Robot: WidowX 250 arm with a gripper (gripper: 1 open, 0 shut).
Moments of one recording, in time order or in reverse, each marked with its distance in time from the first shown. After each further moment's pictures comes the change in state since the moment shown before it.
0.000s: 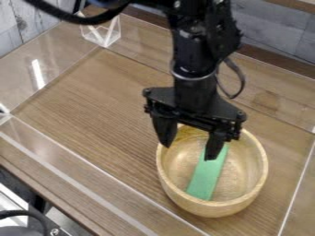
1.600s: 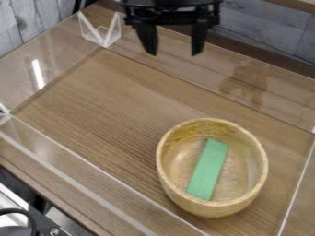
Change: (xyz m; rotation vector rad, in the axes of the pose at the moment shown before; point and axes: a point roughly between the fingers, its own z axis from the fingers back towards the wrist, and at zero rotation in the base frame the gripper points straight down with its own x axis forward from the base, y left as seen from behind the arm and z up) arm 0.088 0.046 0.056 -0.006 -0.168 0.246
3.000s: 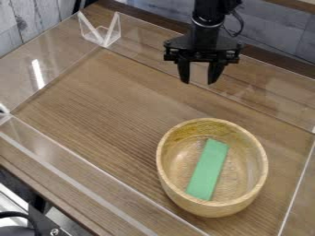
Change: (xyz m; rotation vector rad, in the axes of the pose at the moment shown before) arm 0.030 -0.017 -0.098 0.133 0.001 0.121
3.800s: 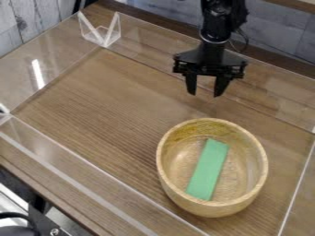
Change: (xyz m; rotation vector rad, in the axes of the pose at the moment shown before) arm 0.004 -0.009 -0.027 -0.012 0.045 -0.072
